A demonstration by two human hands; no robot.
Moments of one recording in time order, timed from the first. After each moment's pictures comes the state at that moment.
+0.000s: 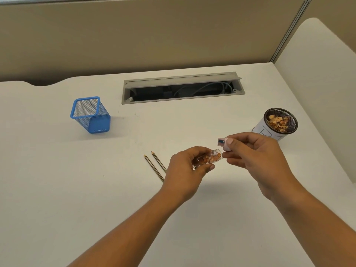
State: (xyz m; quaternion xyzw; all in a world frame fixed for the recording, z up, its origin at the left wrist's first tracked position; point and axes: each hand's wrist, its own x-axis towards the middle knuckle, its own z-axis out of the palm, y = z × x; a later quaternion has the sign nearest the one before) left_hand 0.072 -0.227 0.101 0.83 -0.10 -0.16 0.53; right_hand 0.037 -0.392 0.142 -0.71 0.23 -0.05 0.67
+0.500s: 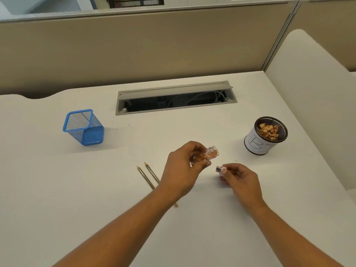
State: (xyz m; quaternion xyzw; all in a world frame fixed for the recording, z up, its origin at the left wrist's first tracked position) left_hand 0.098 -0.247 0.107 0.82 -0.12 -0.15 0.54; right_hand 0.025 -0.422 0.030 -0.70 0.27 -0.07 0.66
